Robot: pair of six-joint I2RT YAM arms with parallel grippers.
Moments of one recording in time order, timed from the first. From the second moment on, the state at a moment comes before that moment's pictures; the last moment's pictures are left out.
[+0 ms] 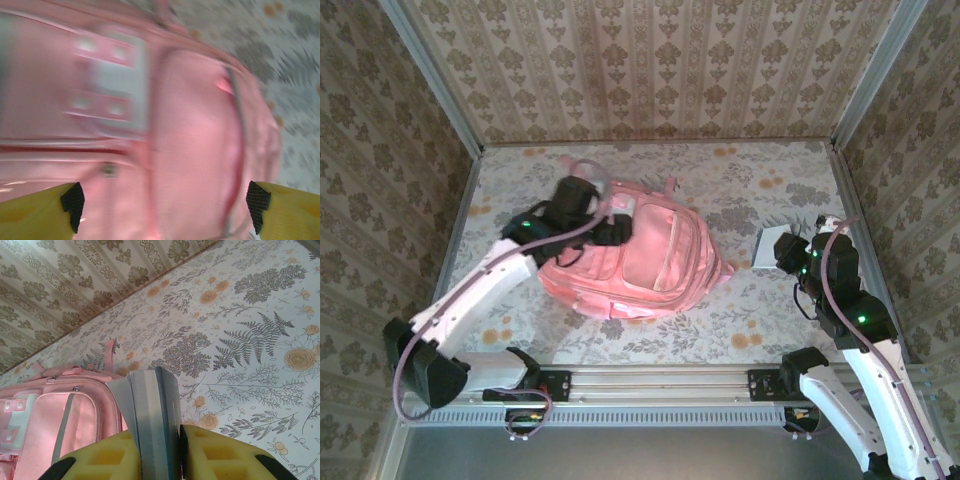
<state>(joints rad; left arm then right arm) -0.73 1.30 1.22 -0.73 0.03 -0.48 0.22 0.60 0.83 -0.74 0.19 0.63</state>
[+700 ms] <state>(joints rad) -0.92 1.70 1.31 -0.53 0.17 -0.56 0.22 0.61 0.82 -0.74 0.16 0.64</state>
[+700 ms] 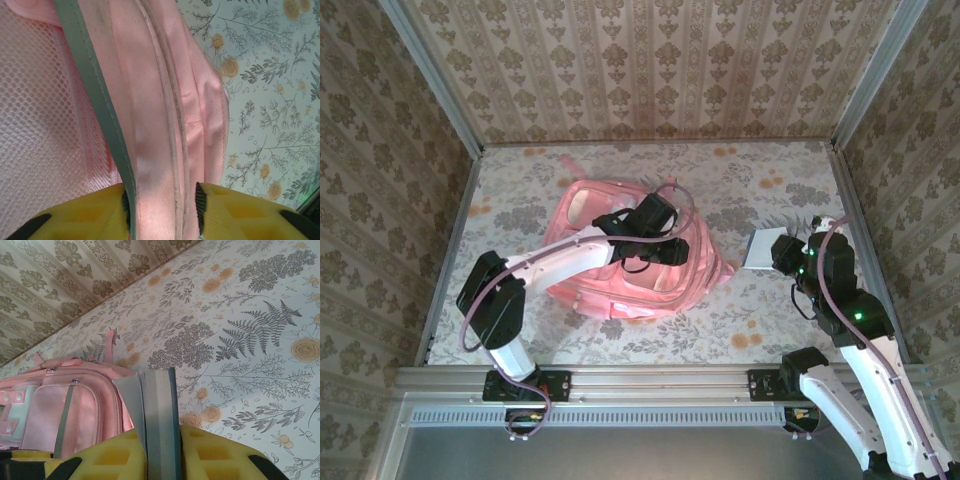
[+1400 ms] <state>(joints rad) -0.82 1.70 1.35 -0.59 0.34 -0.47 0.22 0.59 0.81 -0.72 0.09 0.64</state>
